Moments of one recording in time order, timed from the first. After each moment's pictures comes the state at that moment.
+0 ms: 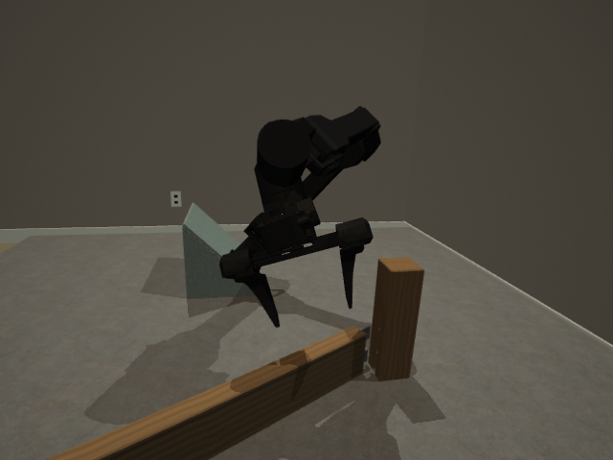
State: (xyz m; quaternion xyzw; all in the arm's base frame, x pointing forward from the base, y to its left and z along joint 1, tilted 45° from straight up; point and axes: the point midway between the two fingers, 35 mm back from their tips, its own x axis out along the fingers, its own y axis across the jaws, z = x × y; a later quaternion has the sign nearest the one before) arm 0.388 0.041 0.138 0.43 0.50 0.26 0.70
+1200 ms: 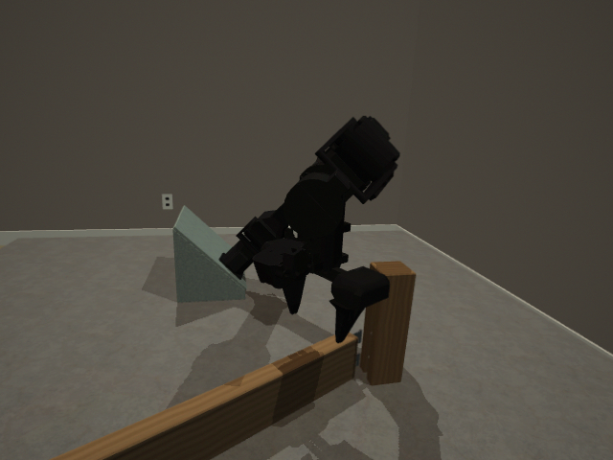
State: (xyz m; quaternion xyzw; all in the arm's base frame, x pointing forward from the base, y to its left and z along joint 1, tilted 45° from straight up) arm 0.357 0.077 0.140 0.50 0.74 -0.06 0.44
